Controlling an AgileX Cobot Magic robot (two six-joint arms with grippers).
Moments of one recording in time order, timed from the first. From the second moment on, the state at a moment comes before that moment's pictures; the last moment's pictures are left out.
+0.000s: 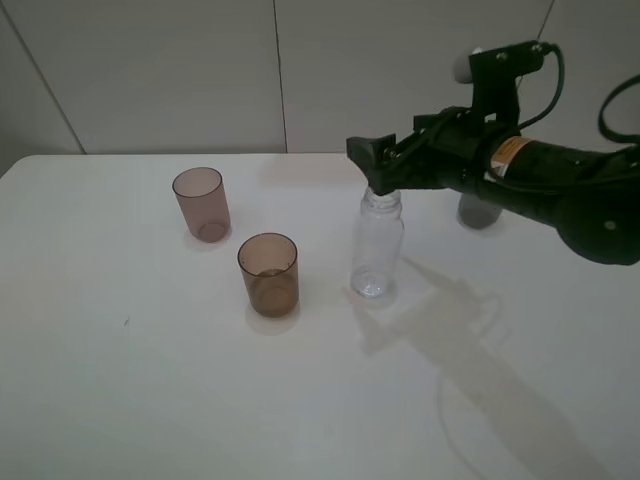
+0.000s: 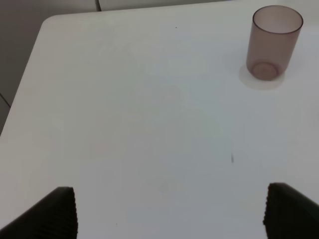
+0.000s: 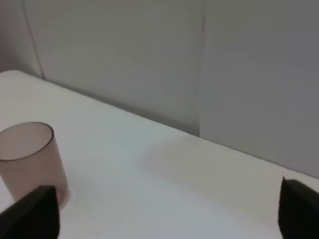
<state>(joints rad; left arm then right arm) -0.09 -0.01 -0.50 0.11 1.05 -0.02 0.44 1.57 -0.60 -0.21 -0.57 0.20</state>
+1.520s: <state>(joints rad) -0.09 -0.01 -0.50 0.11 1.05 -0.02 0.17 0.17 -0.60 -0.06 0.99 0.23</state>
